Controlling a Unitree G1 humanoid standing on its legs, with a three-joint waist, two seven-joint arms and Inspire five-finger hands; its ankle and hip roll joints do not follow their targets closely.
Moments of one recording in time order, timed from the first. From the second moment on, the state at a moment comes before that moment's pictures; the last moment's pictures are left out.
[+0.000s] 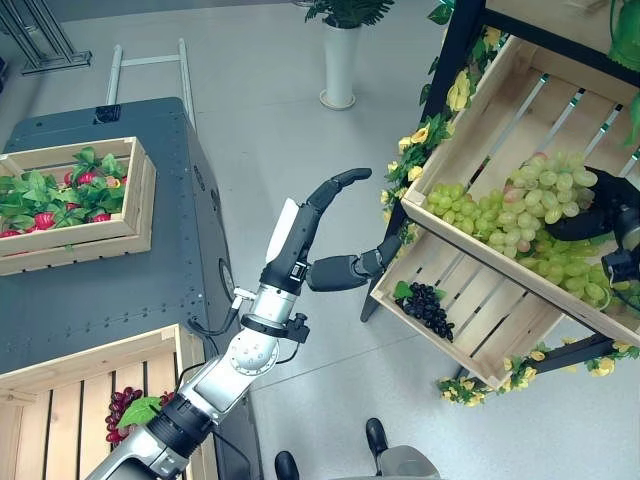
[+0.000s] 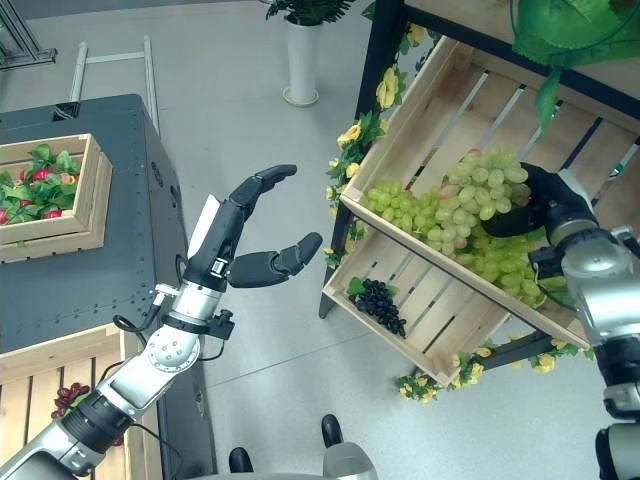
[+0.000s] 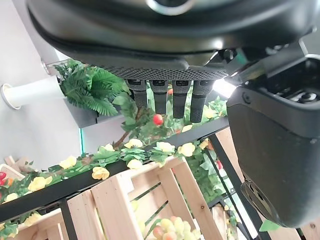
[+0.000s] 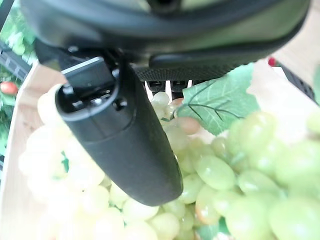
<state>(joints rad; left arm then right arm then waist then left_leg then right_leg) -0.26 0.58 -0.53 -0.06 -0.04 -0.42 0.42 -0.40 -1.08 0.06 0.29 0.46 0.30 0.03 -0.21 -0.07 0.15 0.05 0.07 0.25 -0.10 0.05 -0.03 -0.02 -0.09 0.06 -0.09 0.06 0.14</state>
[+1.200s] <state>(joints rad) -0.24 0.58 -0.50 -0.06 0.00 -0.42 0.49 -0.07 -1.01 -0.27 -0.05 0.55 -0.08 0.01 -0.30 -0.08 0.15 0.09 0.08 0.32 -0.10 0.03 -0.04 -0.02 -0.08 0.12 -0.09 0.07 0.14</state>
